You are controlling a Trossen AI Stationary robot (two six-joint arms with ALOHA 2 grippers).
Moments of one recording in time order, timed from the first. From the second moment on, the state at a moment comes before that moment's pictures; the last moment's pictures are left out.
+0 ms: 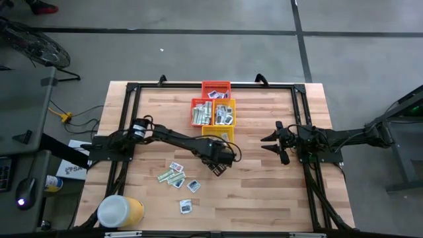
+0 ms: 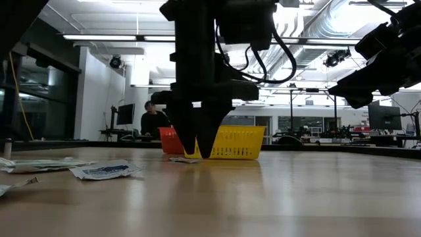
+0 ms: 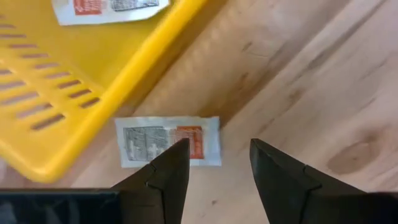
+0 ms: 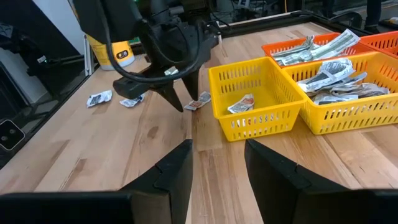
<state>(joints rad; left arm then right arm) -0.17 2.19 1.73 -1.00 -0.16 -0.92 0.02 0.27 0.01 0.03 0.00 0.20</state>
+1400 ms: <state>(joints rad) -0.23 2.20 1.86 -1.22 0.03 -0.78 0.02 0.27 0.01 0.03 0.00 0.20</state>
